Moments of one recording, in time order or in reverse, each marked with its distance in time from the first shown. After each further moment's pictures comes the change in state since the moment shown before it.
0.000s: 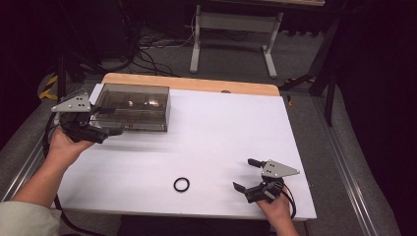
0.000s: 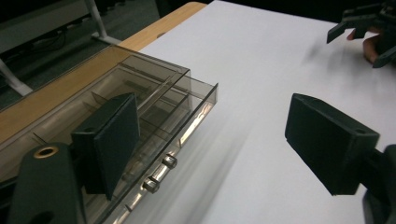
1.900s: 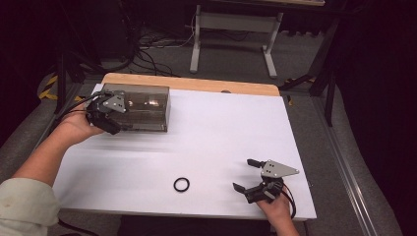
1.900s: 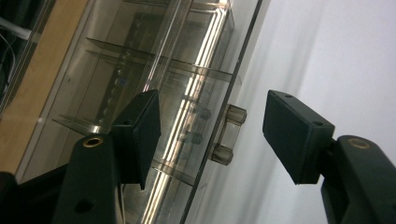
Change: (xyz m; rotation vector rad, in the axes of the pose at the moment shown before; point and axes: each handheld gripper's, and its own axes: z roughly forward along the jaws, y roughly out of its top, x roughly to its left) left arm 0.025 0.021 0.059 0.527 0.044 0.346; right arm 0.000 0.000 0.001 0.005 0.013 0.002
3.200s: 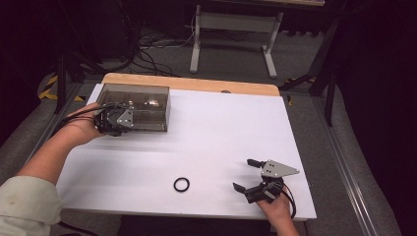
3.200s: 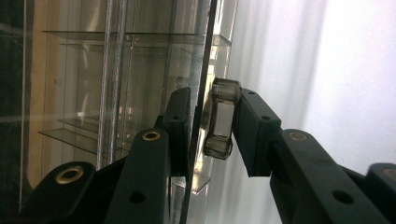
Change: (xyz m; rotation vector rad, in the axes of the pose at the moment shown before) left arm -0.014 0.003 0.025 0.173 0.064 0.215; right arm 0.000 0.000 0.000 0.000 0.003 0.004
